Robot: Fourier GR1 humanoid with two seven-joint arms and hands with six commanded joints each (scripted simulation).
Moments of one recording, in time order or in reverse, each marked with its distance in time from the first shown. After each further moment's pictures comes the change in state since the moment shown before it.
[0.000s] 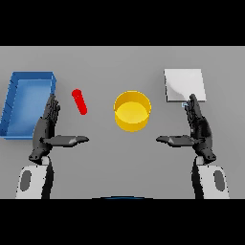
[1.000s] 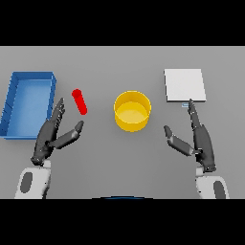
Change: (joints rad) left arm 0.021 0.072 -0.090 -0.017 -0.142 -0.030 0.008; right arm 0.108 -0.071 0.116 -0.115 0.256 -0.063 -0.105
